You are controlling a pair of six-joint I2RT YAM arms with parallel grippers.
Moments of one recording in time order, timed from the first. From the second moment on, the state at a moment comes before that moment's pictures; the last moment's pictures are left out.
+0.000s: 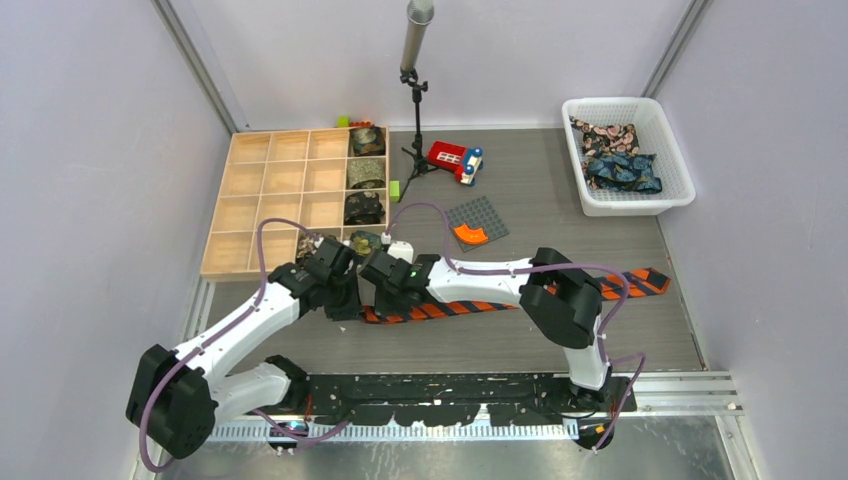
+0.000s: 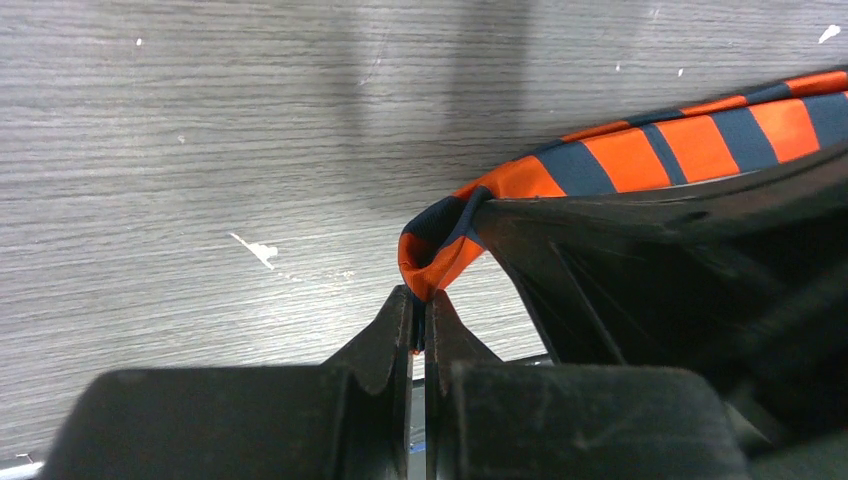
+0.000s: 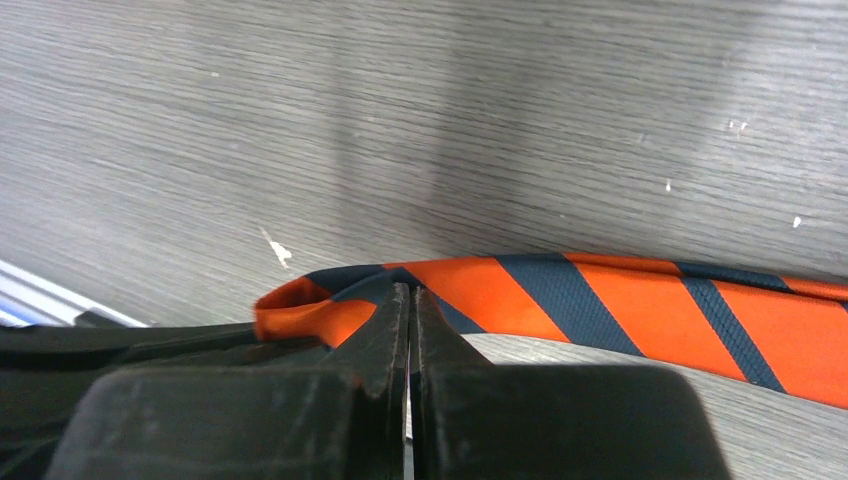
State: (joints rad) left arm -0.54 1.07 0.66 -0.73 0.07 -0.68; right arm 1.15 1.96 1.38 -0.46 0.13 1.07
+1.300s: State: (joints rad) left arm -0.52 1.07 0.73 -0.79 0.05 -0.67; right arm 1.15 1.99 1.37 -0.39 0.13 0.98
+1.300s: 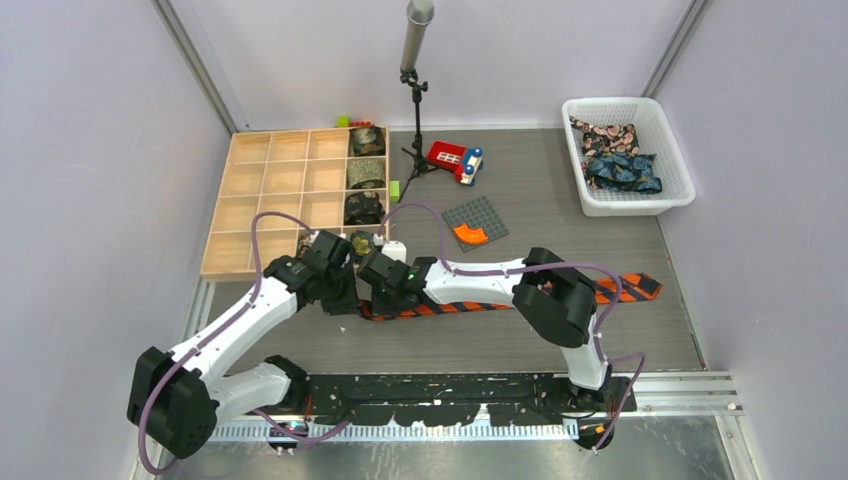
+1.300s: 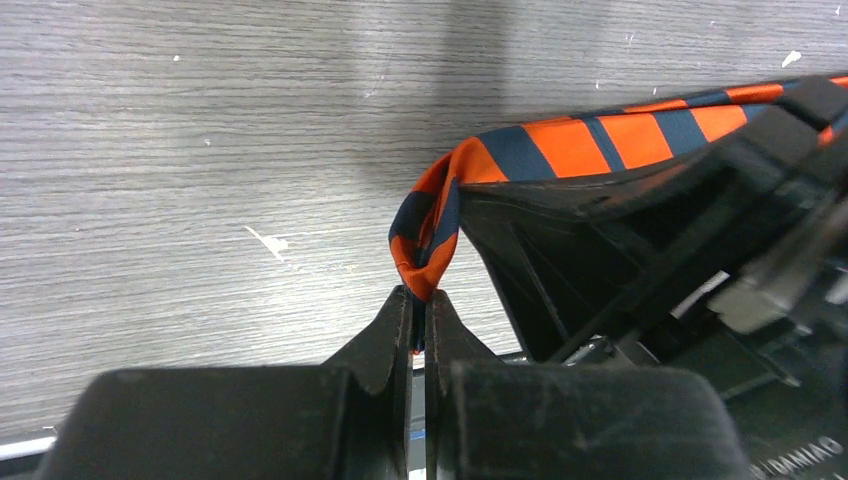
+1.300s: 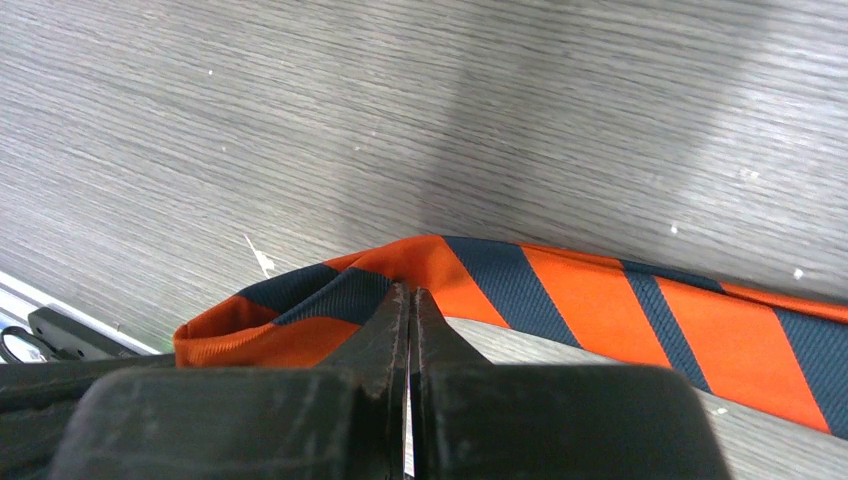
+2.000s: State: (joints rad) left arm -0.51 1.11 0.80 -0.89 0.01 -0.63; right arm 1.15 2.05 1.41 -0.21 0.00 0.95
